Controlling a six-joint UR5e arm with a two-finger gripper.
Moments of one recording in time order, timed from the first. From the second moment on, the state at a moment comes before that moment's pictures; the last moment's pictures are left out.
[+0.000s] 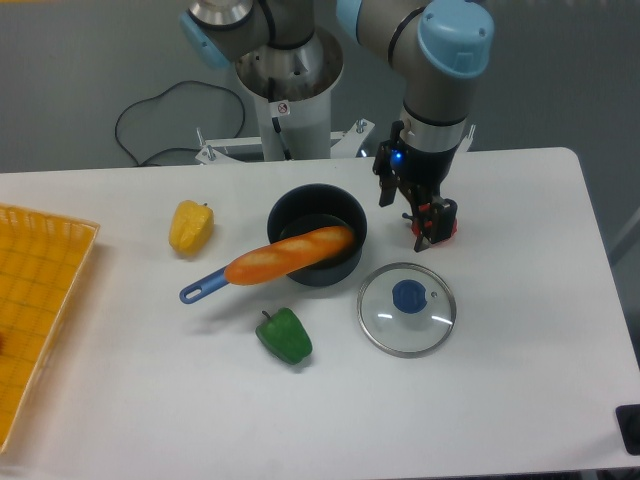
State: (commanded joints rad) arm 2.70 -1.69 -1.69 -1.20 1.36 1.73
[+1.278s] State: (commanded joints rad) arm 2.75 -1.77 -1.75 -1.12 1.34 1.60
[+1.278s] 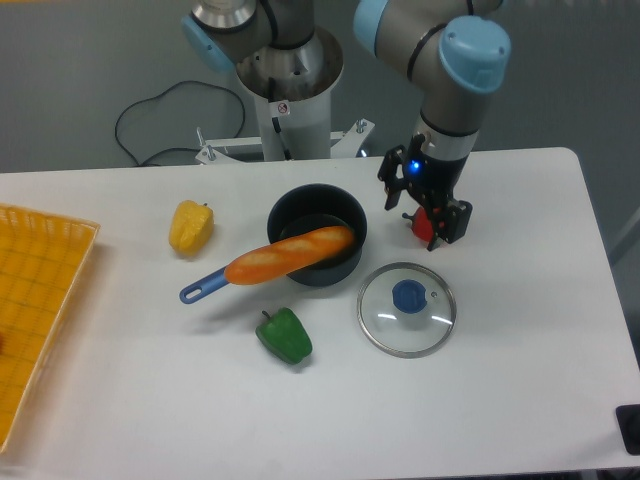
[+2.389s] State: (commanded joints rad) arm 2.63 -1.98 -1.70 -0.93 1.60 1.85
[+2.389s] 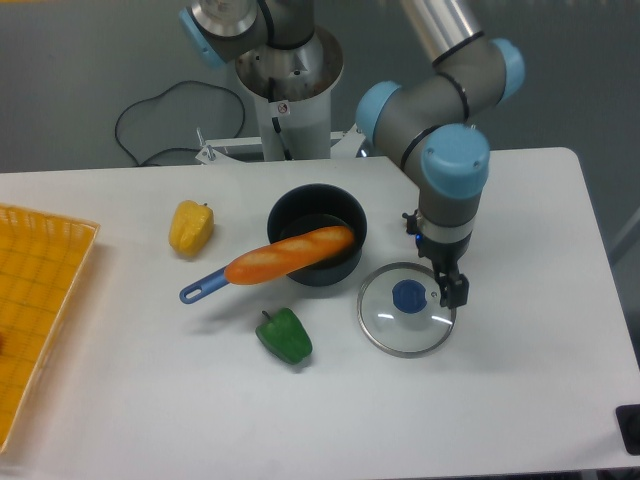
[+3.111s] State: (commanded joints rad) arm 2.62 -2.03 -1.70 -0.92 1.60 1.83
